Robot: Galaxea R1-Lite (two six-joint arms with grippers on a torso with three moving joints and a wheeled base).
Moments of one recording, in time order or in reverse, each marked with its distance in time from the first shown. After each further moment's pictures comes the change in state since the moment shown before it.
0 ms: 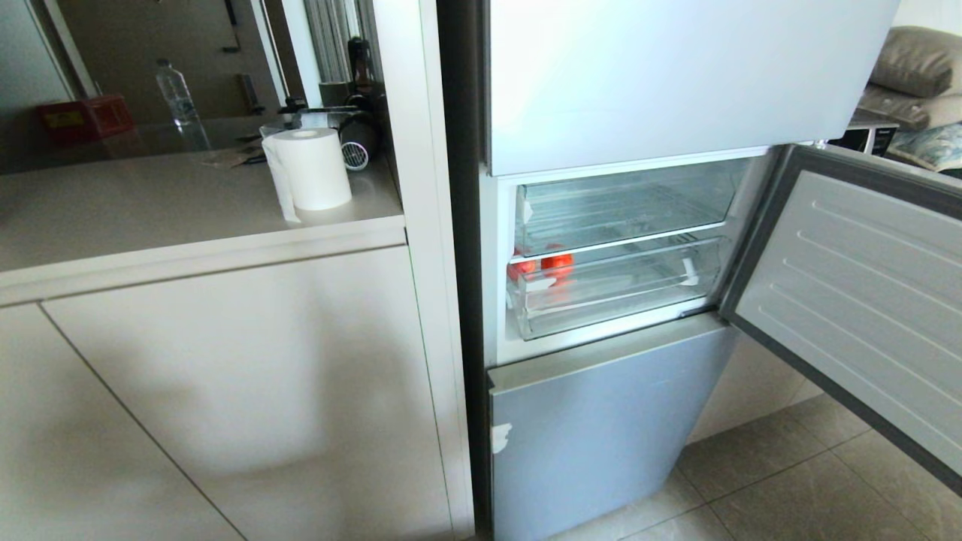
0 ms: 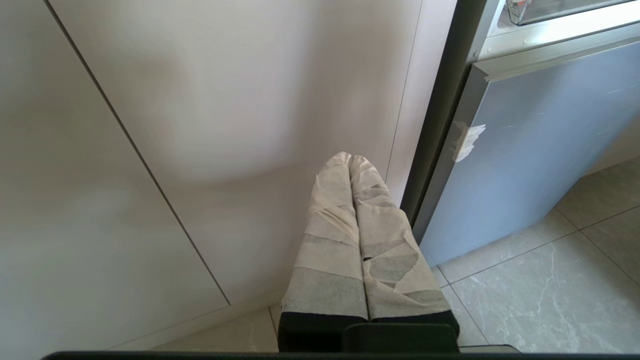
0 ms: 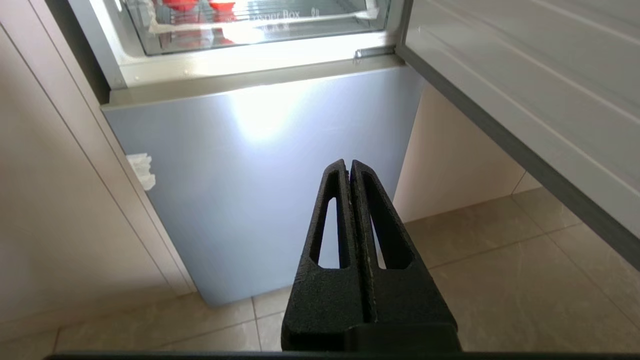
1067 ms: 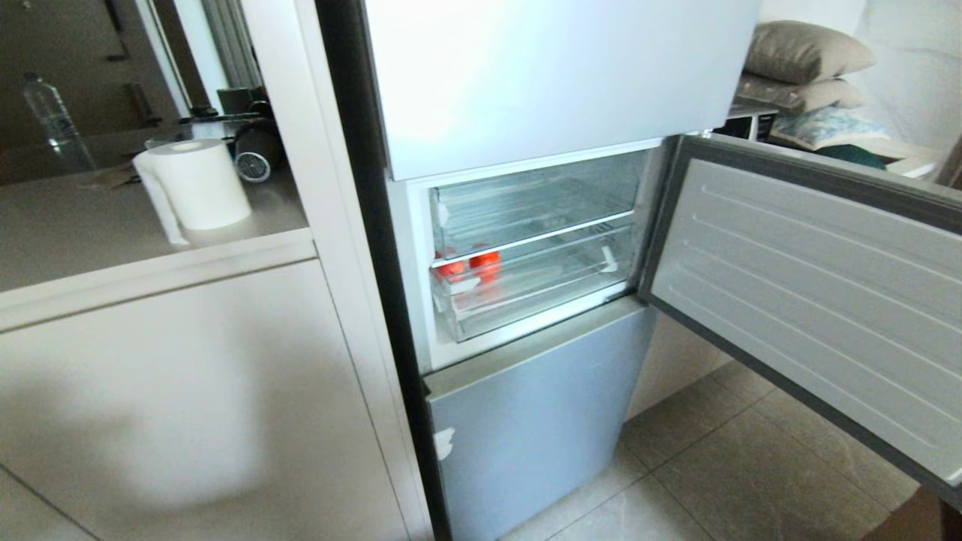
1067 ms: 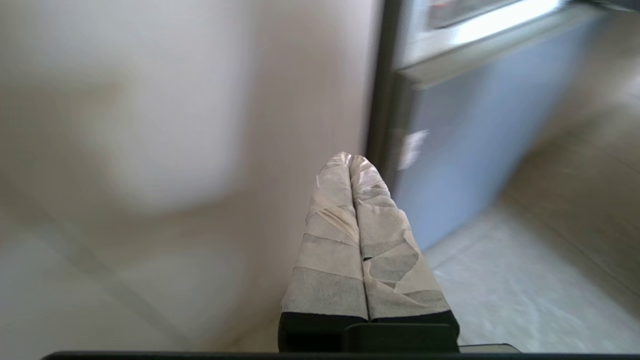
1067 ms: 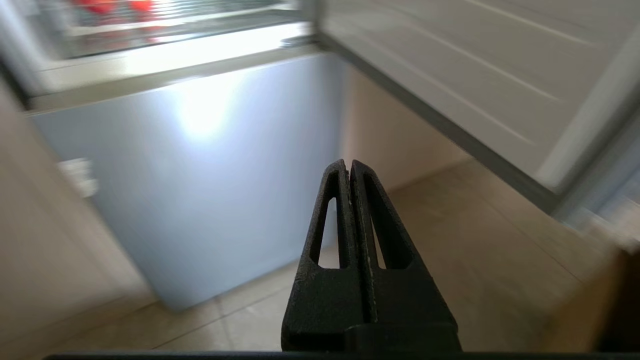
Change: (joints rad) left arm 0.000 0.000 0.000 0.000 0.000 0.000; right arm -0.001 -0.012 0.002 0.004 0.000 0.000
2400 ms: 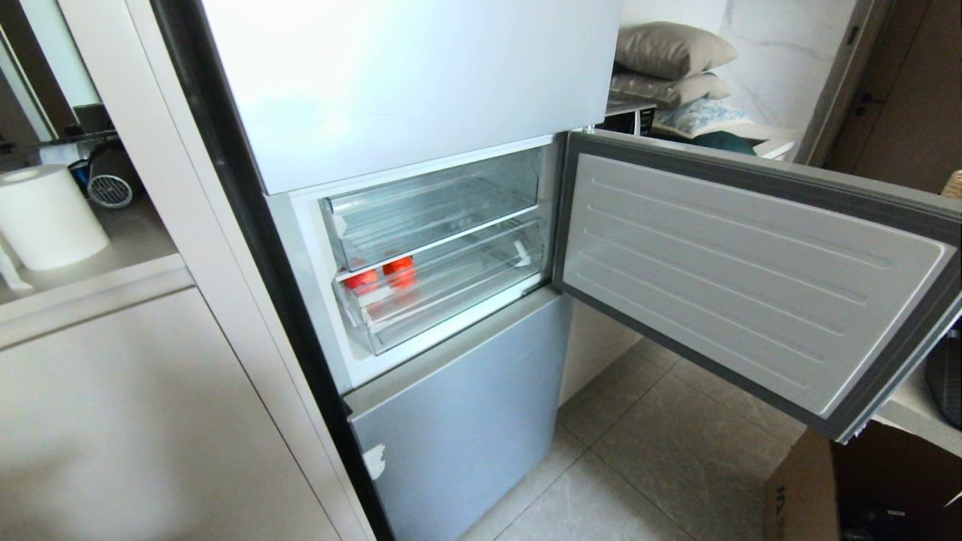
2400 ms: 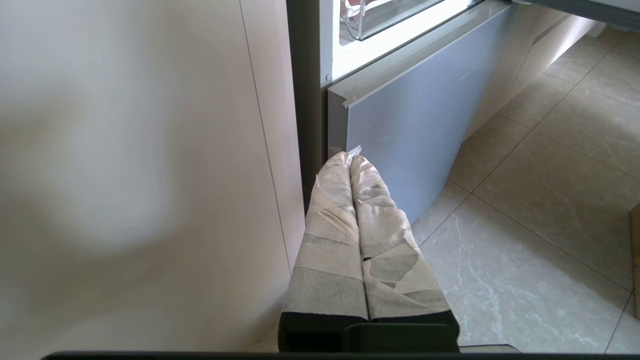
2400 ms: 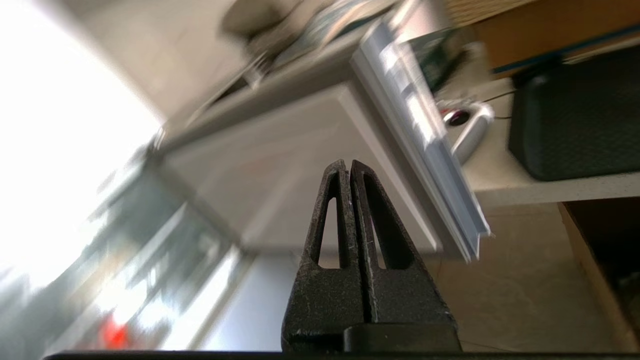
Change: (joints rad) left arm 0.000 0.000 0.000 0.000 0.000 0.000; right arm -0.393 0.465 -0.436 -0.211 -0.034 0.622
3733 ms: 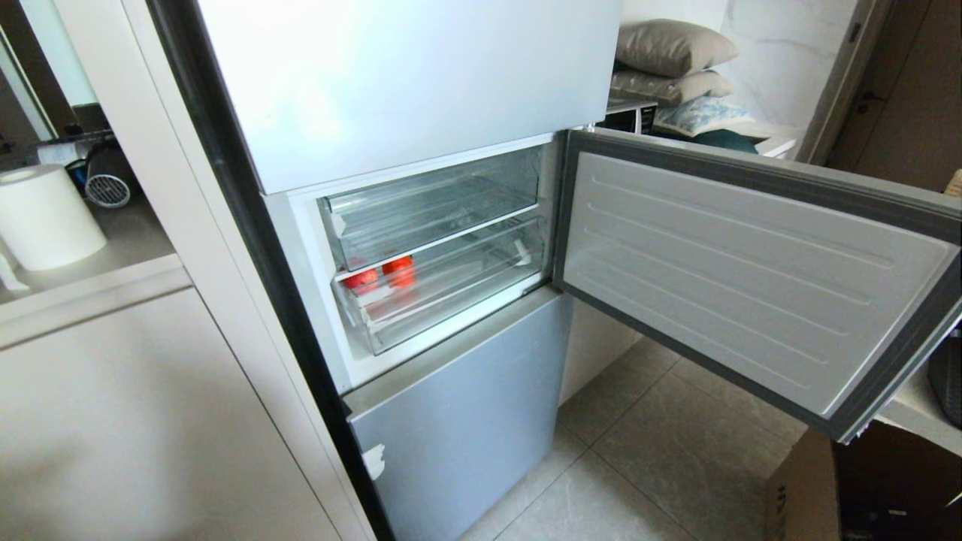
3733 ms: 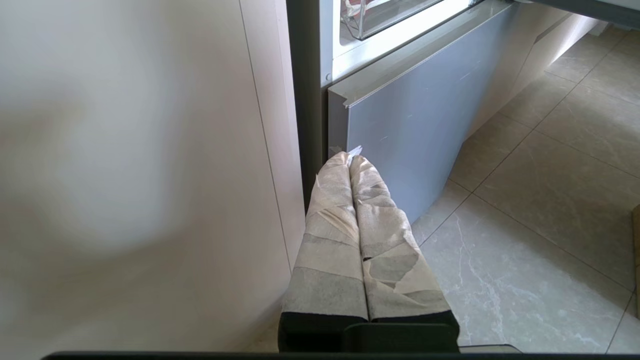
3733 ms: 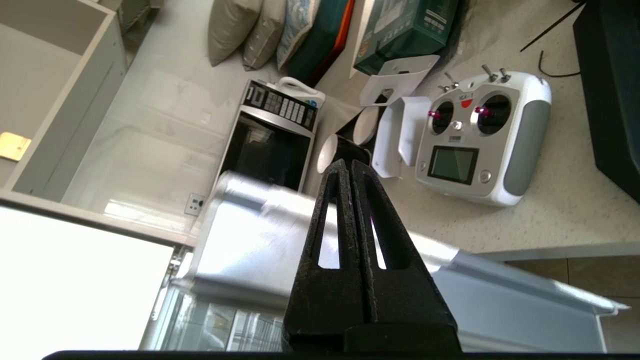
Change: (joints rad) left arm 0.000 0.000 0.000 0.000 0.000 0.000; right arm -0.504 1.149 -0.278 -0.731 0.569 0.494
